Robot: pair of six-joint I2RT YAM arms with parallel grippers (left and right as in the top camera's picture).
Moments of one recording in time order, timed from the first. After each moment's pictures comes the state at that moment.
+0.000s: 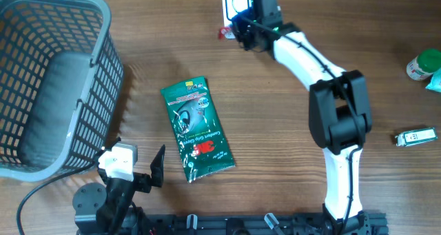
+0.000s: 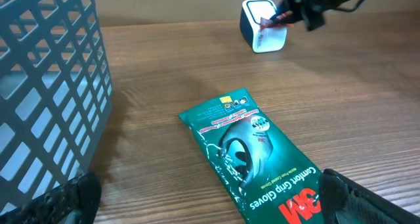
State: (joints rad) left arm 0.03 0.01 0.42 -0.78 0.23 0.04; right arm 0.33 2.29 1.79 -0.31 -0.26 1.43
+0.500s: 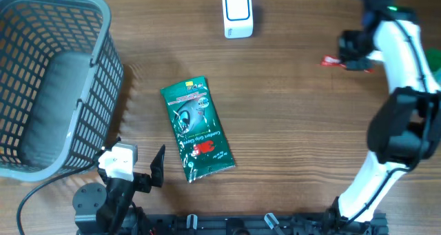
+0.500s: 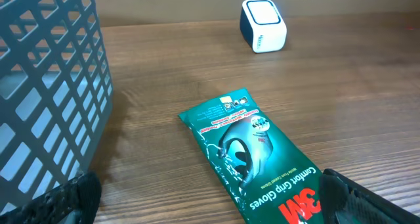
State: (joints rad) left arm 0.03 0.01 0.42 -0.78 0.23 0.04; right arm -0.21 2.10 1.77 -1.12 -0.06 1.39
